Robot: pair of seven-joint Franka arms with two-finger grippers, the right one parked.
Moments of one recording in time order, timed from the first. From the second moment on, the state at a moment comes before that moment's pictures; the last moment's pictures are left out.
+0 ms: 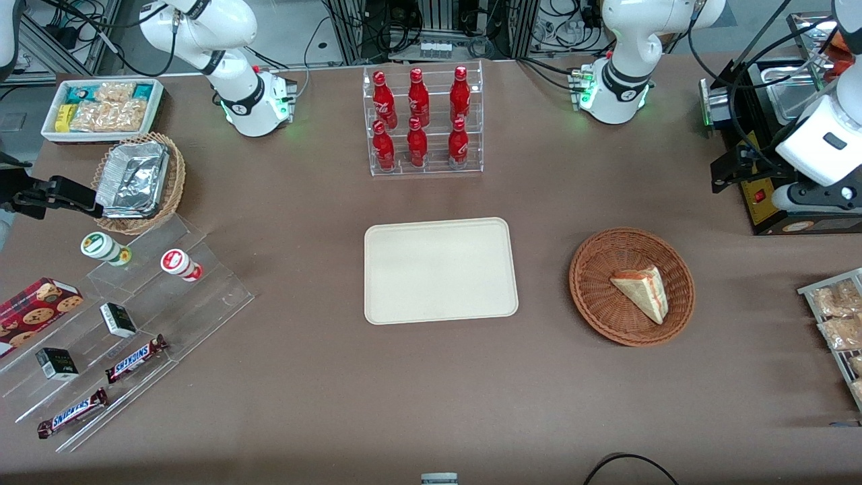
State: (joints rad) arm -0.02 0.04 -0.08 -1.50 0.03 1.45 -0.01
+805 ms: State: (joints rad) arm -0.02 0.07 -0.07 -1.65 0.04 1.70 -0.09
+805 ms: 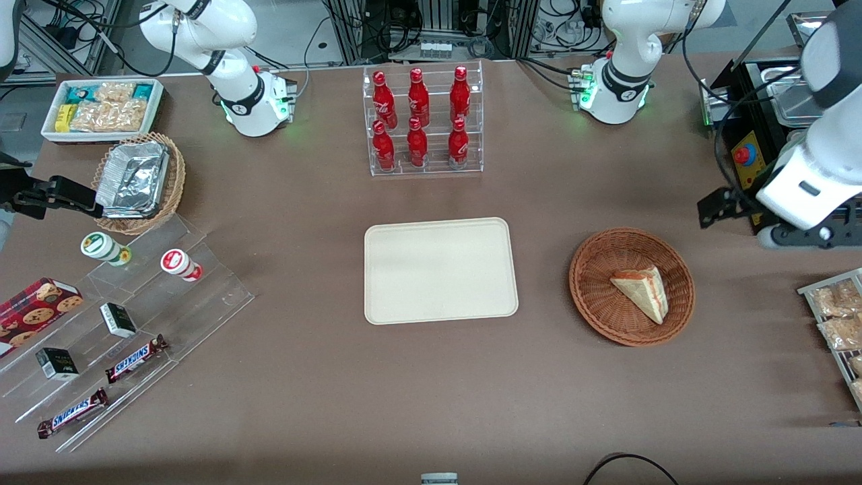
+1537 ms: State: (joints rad) arm -0.02 0.02 -0.05 -2.15 0.04 2.30 -0.38
